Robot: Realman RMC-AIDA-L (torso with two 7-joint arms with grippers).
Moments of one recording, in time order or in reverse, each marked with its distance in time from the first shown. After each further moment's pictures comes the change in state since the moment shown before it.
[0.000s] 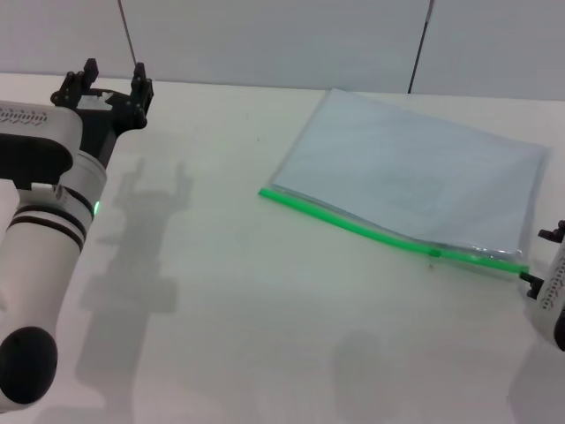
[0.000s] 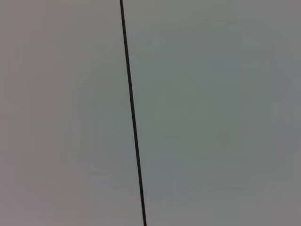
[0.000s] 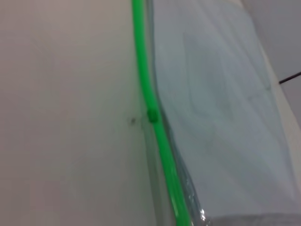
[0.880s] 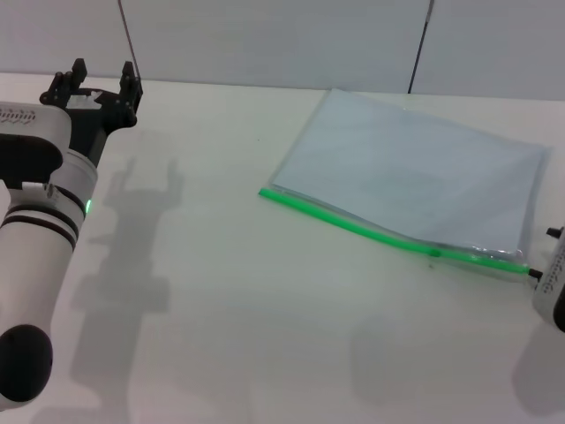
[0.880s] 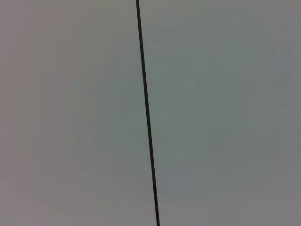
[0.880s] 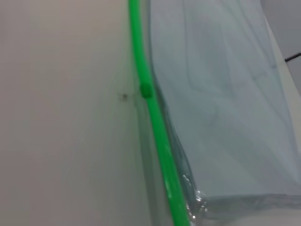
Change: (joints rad) left arm 0.009 0.002 -0.020 -0.002 -0.003 0.000 -0.001; right arm 0.078 0.000 0.045 0.108 -0.005 0.002 0.011
